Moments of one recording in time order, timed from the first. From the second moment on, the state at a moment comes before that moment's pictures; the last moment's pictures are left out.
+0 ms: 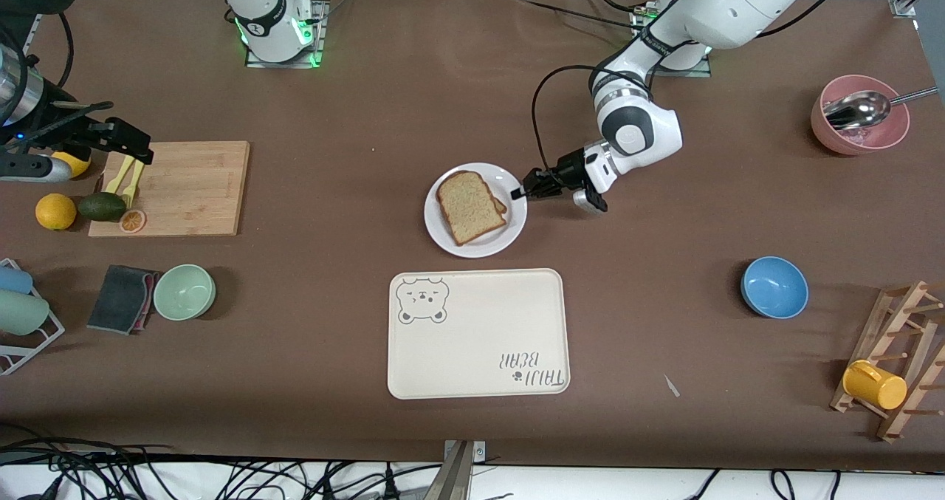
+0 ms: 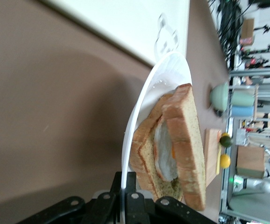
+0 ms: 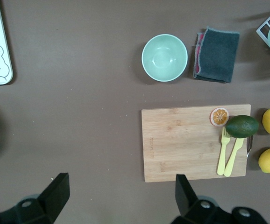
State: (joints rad) left arm 0.06 0.55 -0.65 -2.18 -1.96 2.67 1.21; right arm -0.13 0.02 0.17 -1.66 -0.03 1.62 0.07
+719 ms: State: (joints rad) left arm 0.04 0.75 -0.61 -1.82 -1.96 2.82 1.13; right arm -0.13 0.02 0.18 -1.66 -0.03 1.62 0.07
